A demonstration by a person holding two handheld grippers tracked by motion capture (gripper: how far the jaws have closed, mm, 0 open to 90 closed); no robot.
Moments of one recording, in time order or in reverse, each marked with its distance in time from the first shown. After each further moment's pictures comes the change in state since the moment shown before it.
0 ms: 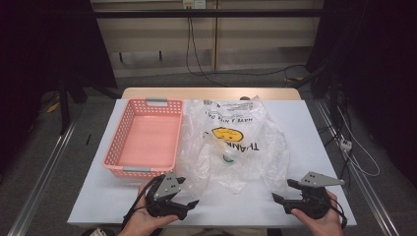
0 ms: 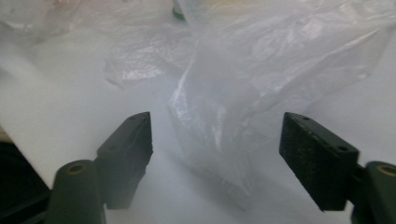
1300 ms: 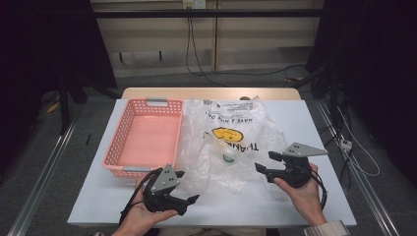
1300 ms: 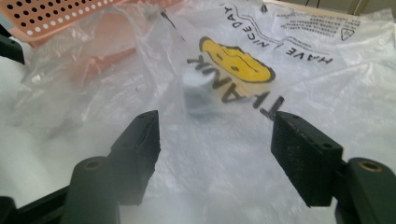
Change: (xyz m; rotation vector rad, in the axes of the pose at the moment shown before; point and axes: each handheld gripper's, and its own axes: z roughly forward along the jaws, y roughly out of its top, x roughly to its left) left arm 0.003 0.019 -0.017 -0.020 0.005 -0.017; right arm 0.001 0.073 0.027 -0.145 0.029 0.000
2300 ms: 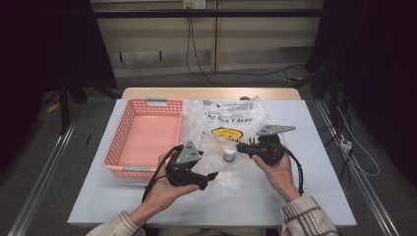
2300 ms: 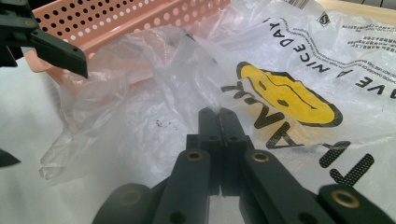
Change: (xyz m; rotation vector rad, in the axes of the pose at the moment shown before) left arm 0.019 0.053 0.041 -0.026 -0.006 0.004; right arm -0.002 0.041 0.072 0.039 0.172 -0.011
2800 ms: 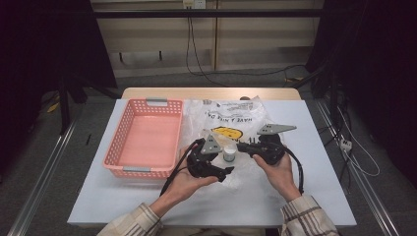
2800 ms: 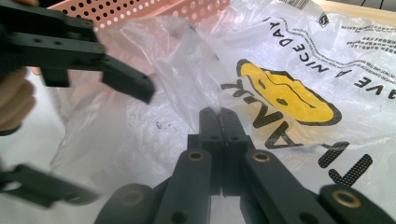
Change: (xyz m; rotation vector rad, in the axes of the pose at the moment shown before) left arm -0.005 0.025 0.051 0.052 -0.034 0.006; right arm -0.002 0.001 0.000 -0.004 0.001 0.005
